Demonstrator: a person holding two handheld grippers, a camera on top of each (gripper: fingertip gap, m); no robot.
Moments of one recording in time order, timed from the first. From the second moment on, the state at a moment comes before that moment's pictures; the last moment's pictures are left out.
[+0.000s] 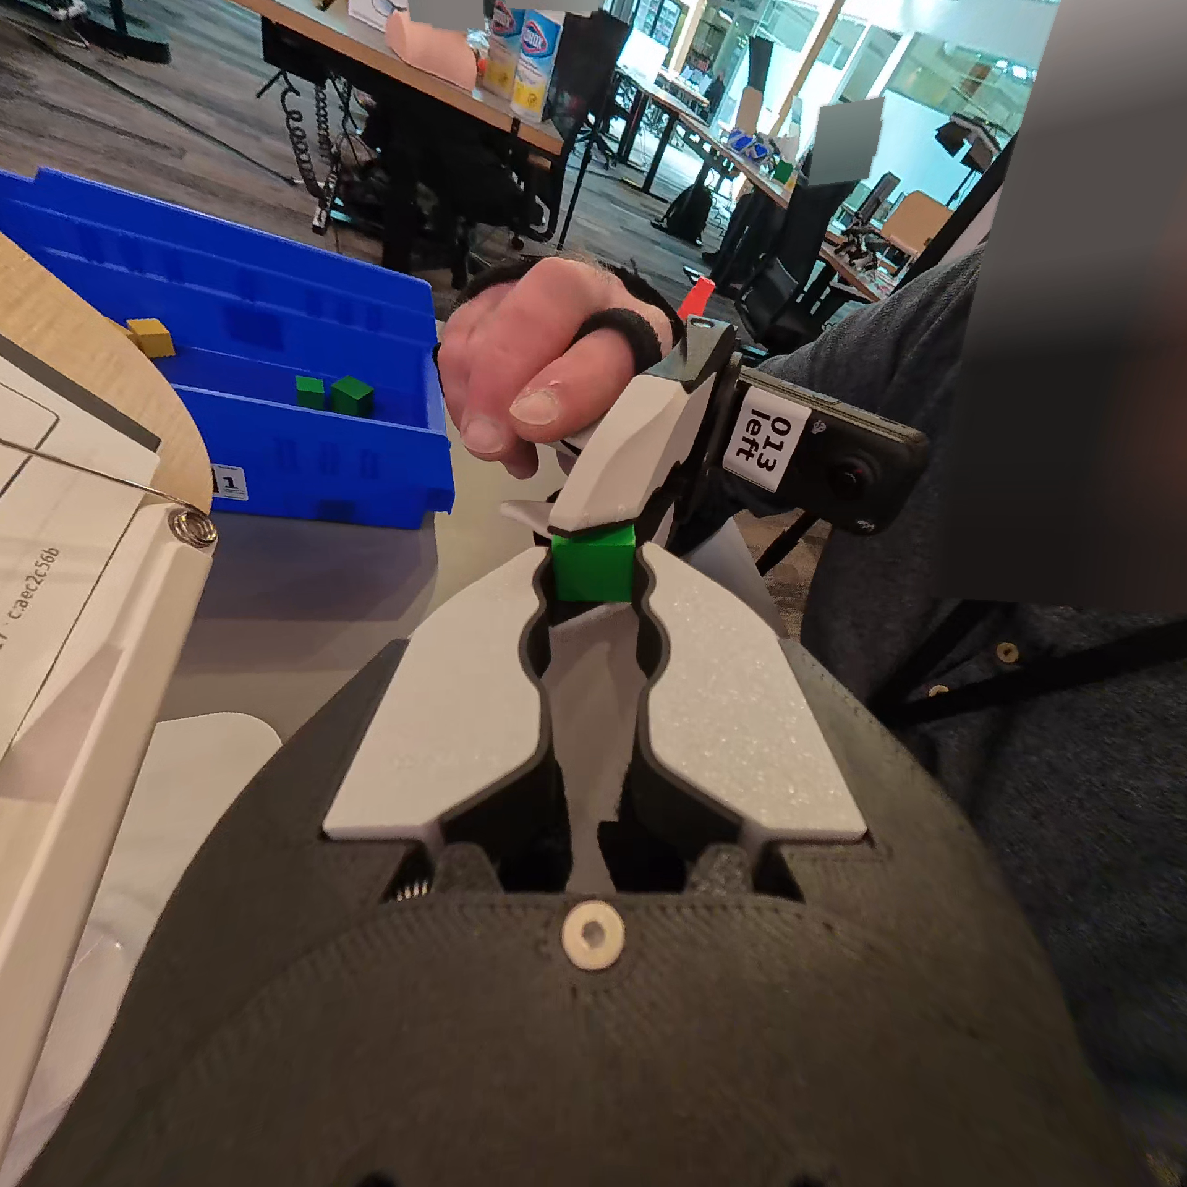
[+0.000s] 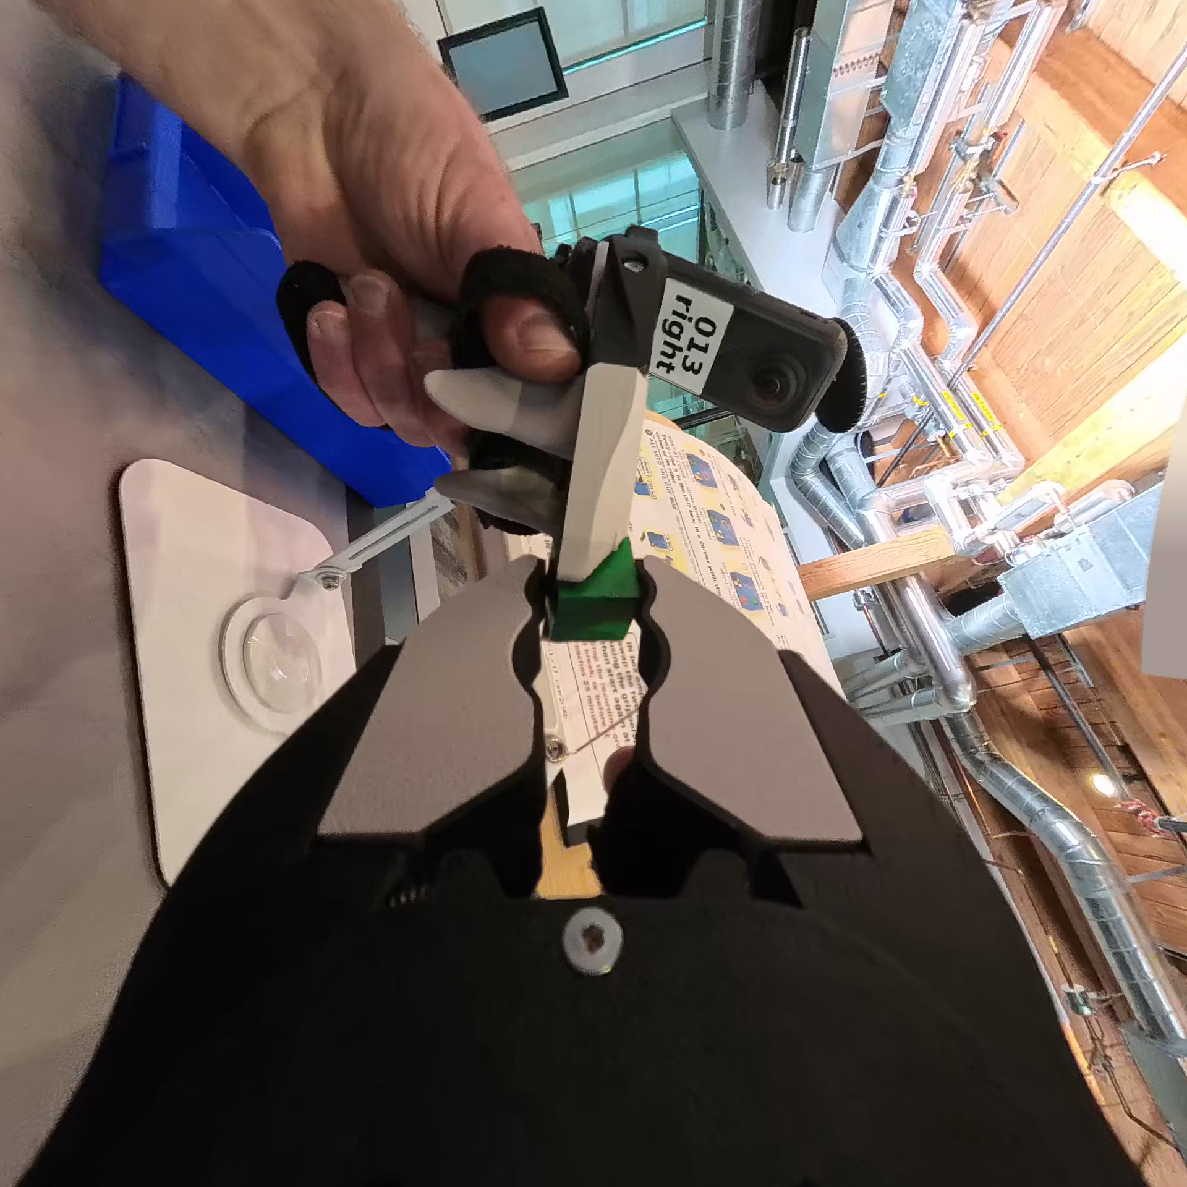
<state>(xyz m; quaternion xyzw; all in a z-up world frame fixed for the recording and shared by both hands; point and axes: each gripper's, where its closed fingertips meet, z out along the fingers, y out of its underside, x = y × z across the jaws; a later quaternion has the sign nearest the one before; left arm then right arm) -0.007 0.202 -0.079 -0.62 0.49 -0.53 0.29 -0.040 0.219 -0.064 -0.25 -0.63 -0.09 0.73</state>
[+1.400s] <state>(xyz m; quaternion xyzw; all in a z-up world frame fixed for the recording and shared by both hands) -0.037 0.229 -0.064 -0.64 0.50 -0.42 0.40 0.307 0.369 -0.247 -0.77 -0.58 -0.26 0.09</state>
